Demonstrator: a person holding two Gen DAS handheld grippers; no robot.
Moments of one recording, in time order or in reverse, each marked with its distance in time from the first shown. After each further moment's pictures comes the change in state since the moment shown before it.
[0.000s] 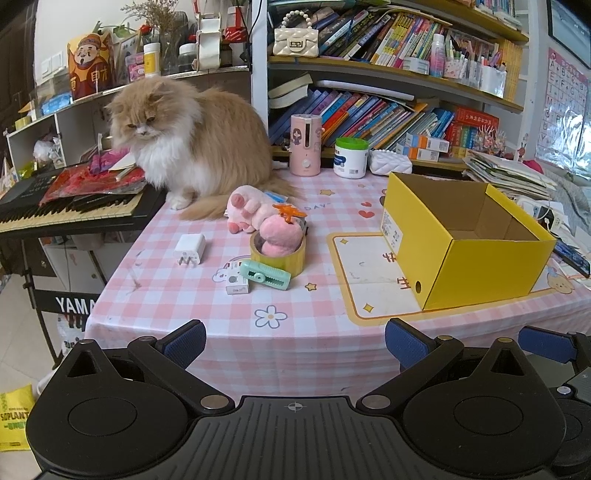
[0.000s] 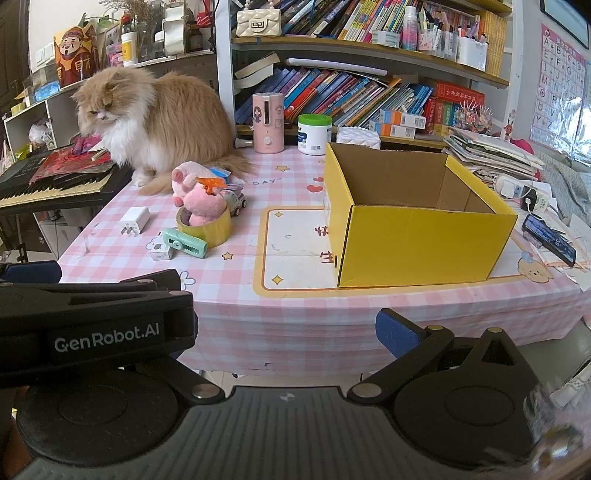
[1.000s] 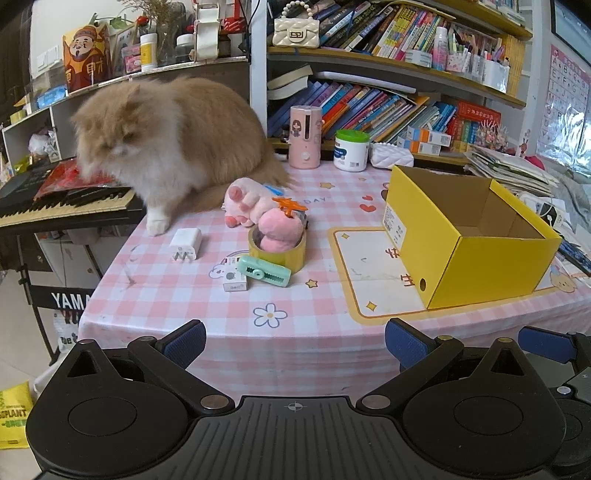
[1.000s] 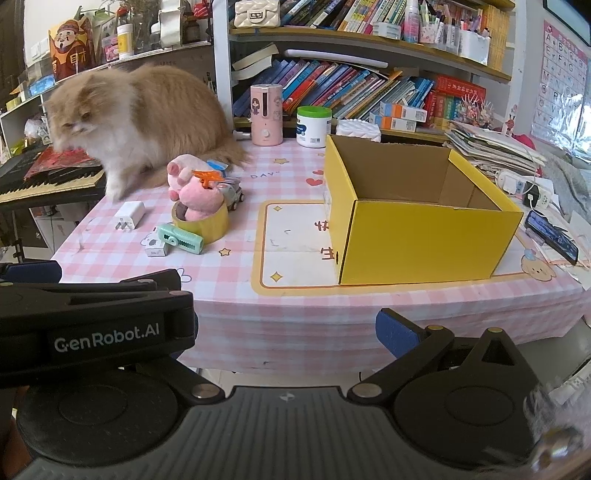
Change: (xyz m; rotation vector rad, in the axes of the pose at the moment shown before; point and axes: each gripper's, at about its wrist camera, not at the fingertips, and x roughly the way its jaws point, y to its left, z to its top) left arm 0.016 0.006 0.002 -0.004 0.025 -0.012; right arm 0.013 0.000 0.006 -0.003 0.024 -0.008
